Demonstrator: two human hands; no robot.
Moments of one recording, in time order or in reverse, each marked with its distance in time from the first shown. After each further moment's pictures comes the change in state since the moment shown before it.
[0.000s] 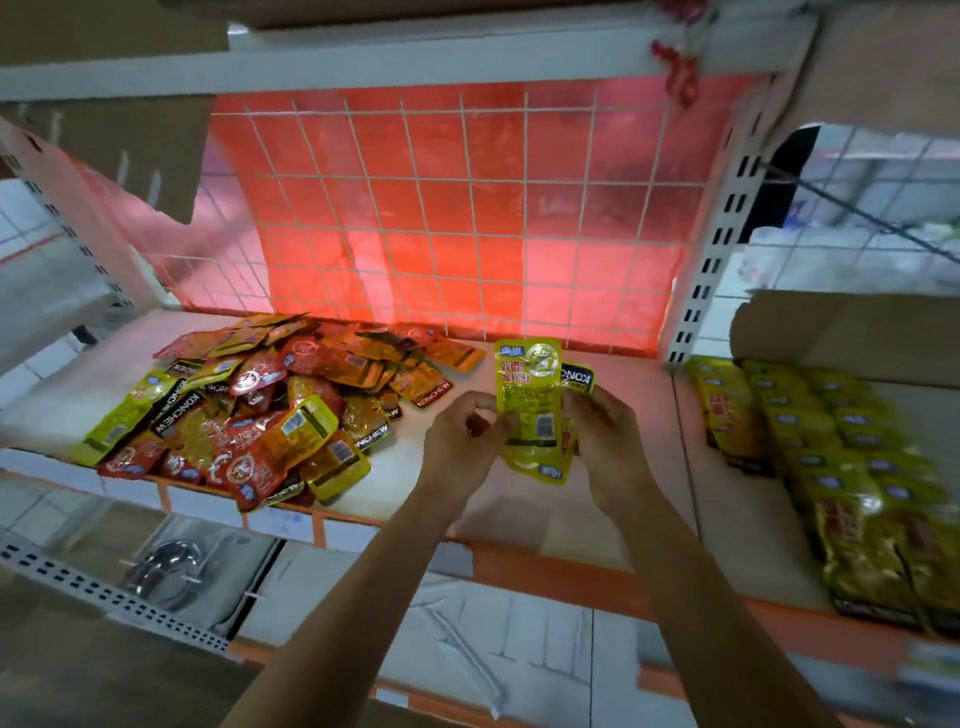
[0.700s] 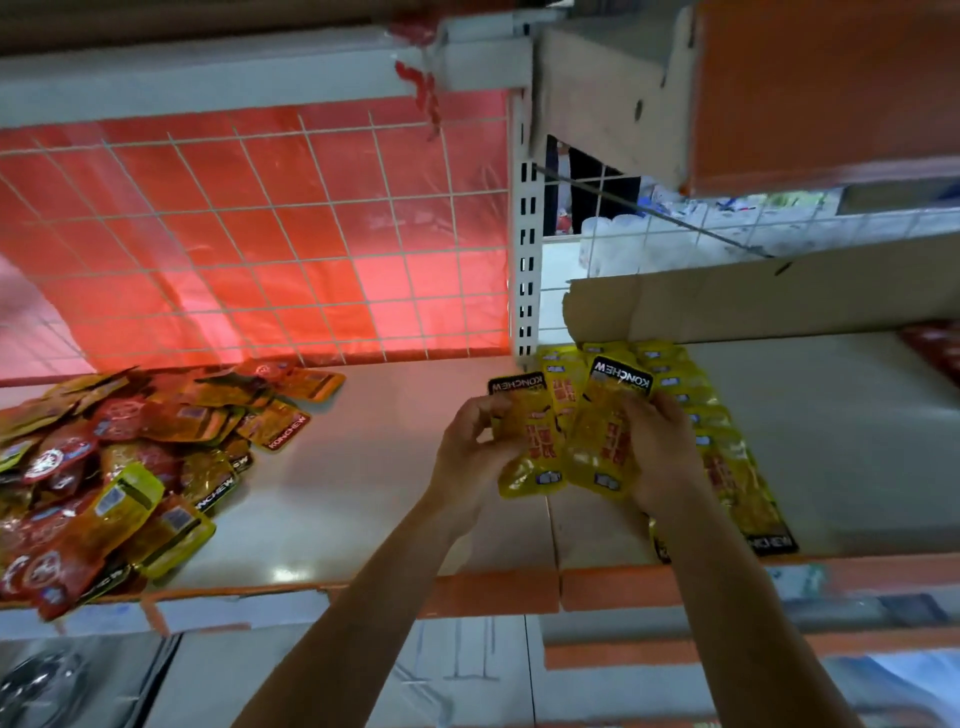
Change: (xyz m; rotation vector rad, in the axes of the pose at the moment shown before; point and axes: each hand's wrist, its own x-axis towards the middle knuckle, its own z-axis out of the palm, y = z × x) left_hand -0.027 0.054 0.133 -0.453 -0.370 -0.138; right_hand -0.010 -0.027 -0.172 0.120 0.459 0.136
